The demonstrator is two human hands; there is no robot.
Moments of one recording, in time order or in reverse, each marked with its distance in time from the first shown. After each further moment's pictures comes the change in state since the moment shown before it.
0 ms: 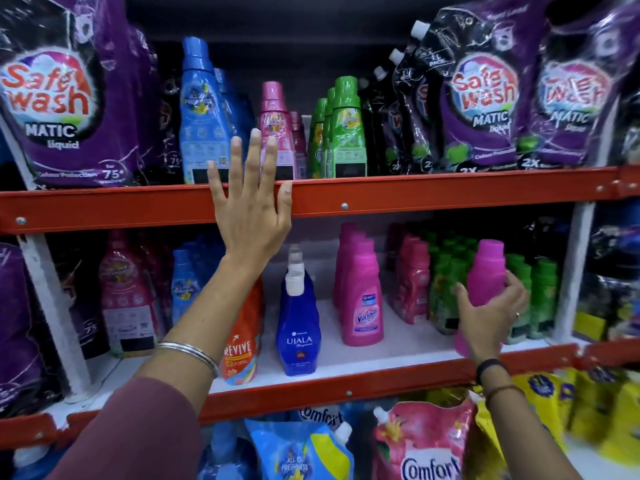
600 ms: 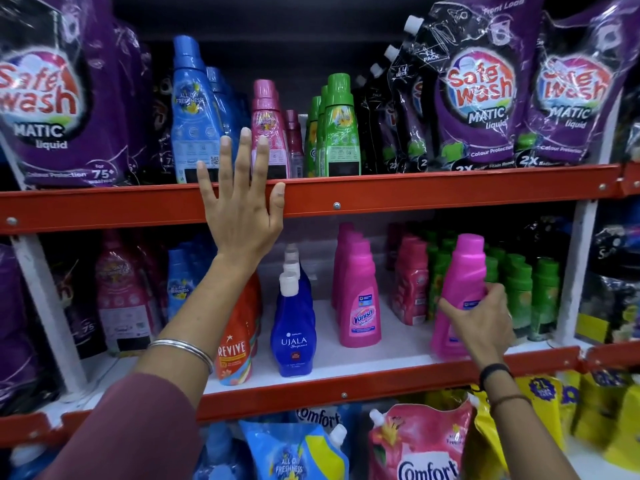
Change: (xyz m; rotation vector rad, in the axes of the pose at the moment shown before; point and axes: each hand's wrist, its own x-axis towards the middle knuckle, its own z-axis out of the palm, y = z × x) left_hand -0.001 0.006 0.007 0.034 0.048 0.011; right_hand 0.001 -0.008 -0.020 -0.271 -0.181 0.058
